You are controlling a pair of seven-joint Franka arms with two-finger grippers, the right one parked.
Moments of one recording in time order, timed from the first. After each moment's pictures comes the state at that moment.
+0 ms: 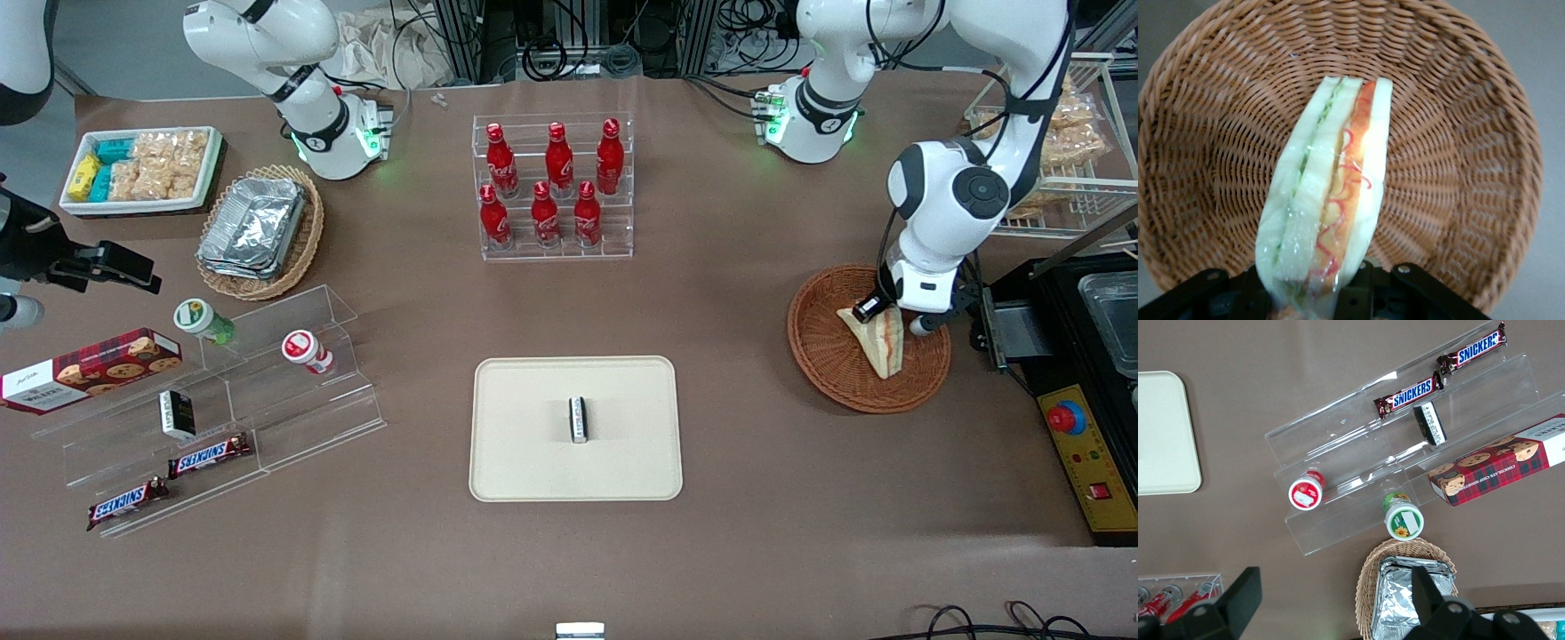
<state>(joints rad) 0.03 0.01 -0.04 -2.55 0.06 2.60 -0.60</state>
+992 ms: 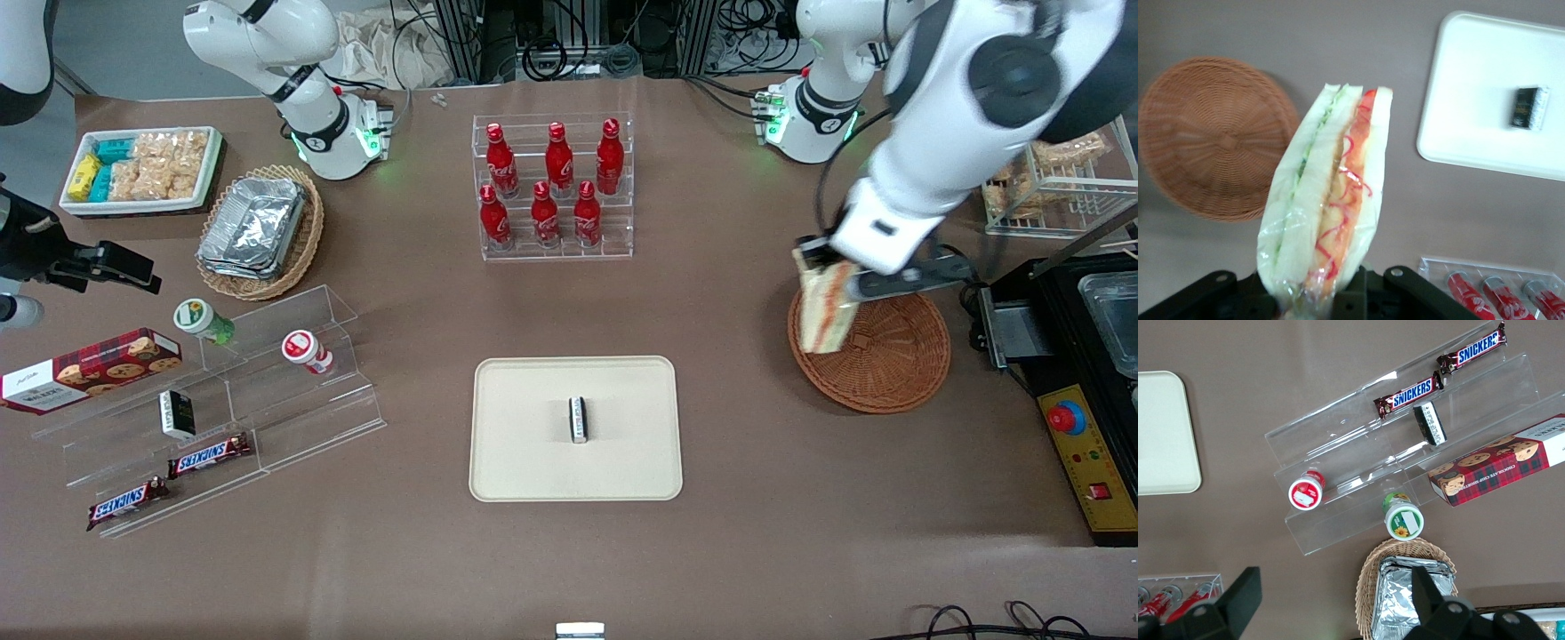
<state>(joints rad) 0.00 0.05 -0.41 -1.76 -0.03 1.75 -0.51</state>
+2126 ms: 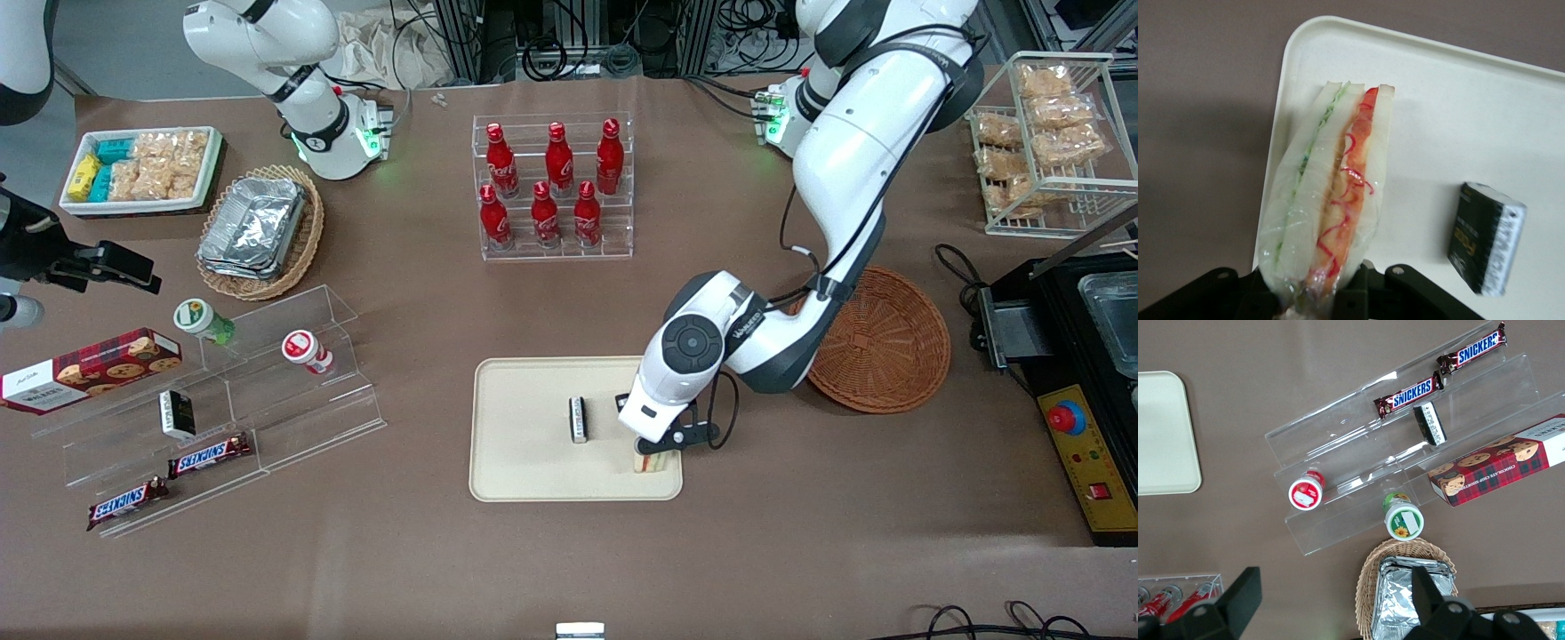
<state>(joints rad) -0.20 0.87 -0.49 -1.34 0.38 2.13 -0.94</state>
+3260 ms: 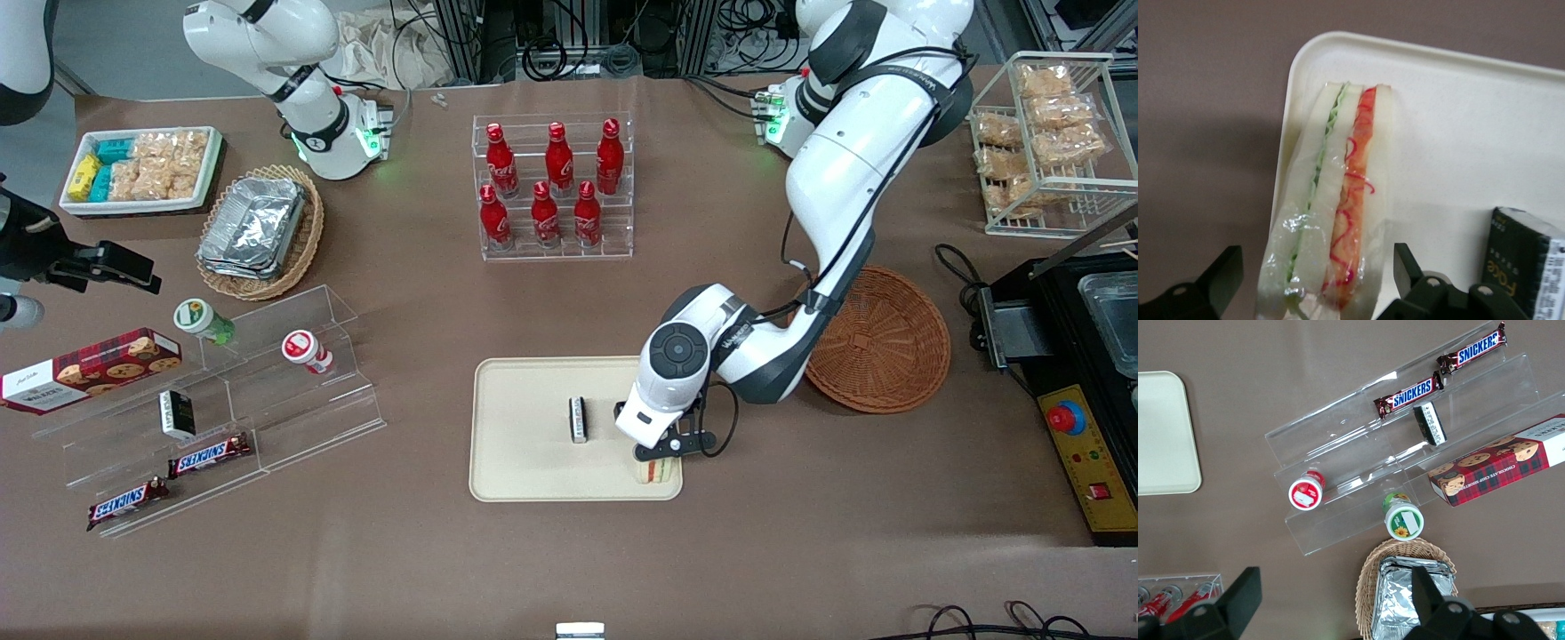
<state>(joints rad) -0.21 0.91 -0.49 -1.31 0.49 2.14 -0.96</state>
